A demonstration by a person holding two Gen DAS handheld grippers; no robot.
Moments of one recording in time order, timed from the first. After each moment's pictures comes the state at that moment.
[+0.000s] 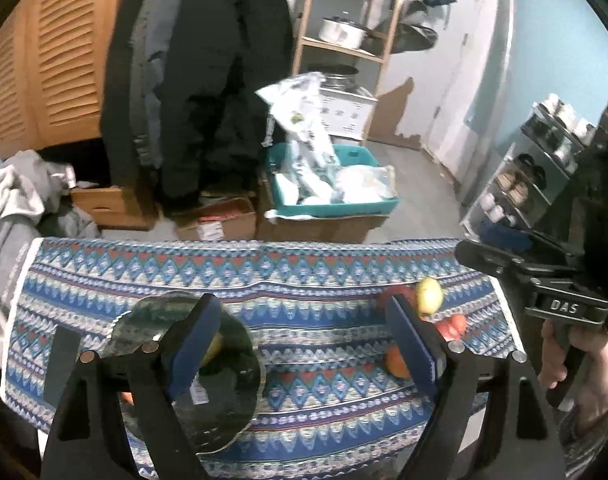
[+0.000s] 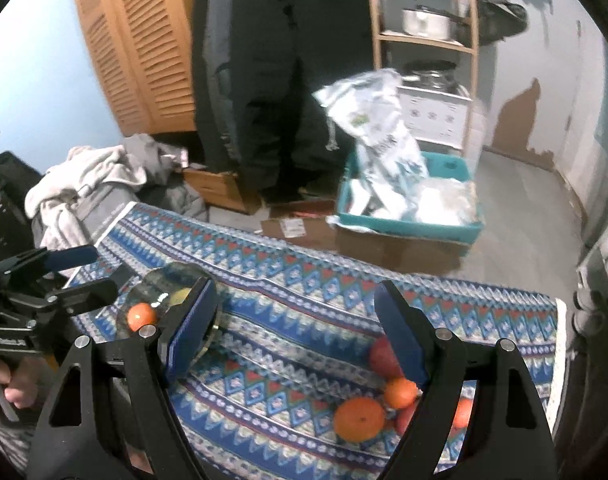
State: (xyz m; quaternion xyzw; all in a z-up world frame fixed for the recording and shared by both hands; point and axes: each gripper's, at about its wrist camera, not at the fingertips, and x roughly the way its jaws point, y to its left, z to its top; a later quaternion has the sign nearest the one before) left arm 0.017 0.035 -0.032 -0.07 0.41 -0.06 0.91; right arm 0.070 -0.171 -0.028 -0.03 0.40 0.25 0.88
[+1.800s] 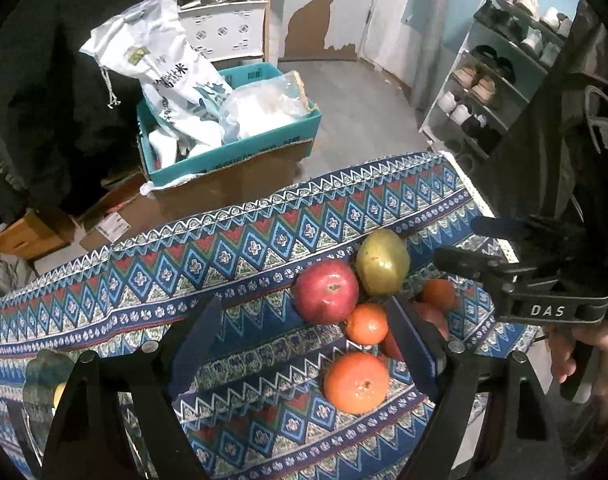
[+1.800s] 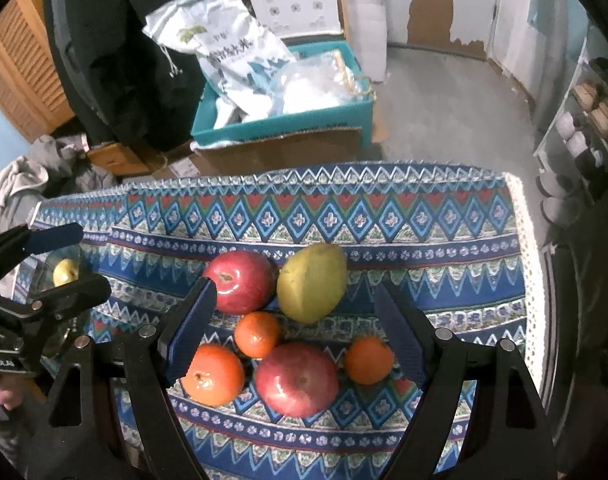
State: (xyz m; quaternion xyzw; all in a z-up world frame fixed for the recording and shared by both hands) left arm 0.133 -0.132 -0.137 0.03 0.51 -0.18 0.84; right arm 0.131 -0.312 -0.153 0.03 0.53 0.12 0.84
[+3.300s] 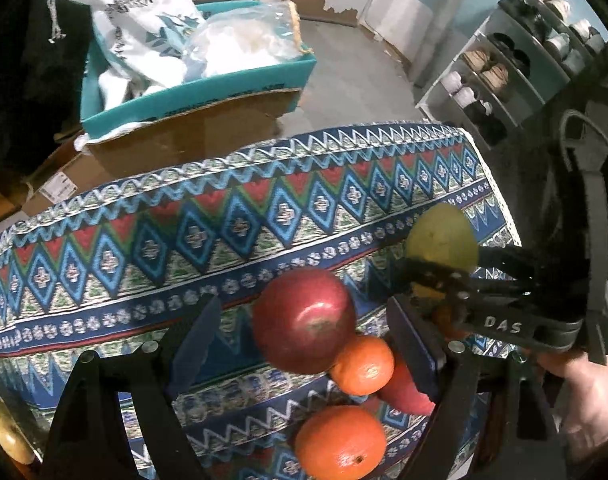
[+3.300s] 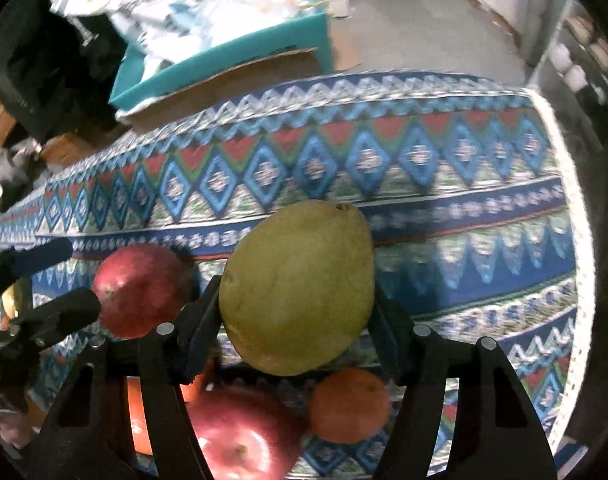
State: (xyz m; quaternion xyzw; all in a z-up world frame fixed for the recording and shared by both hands) left arm 0.188 -0.170 -0.225 -0.02 0.58 -0.20 0.79; right arm 0.173 -0.352 -0.242 0.07 0.60 0.06 0.80
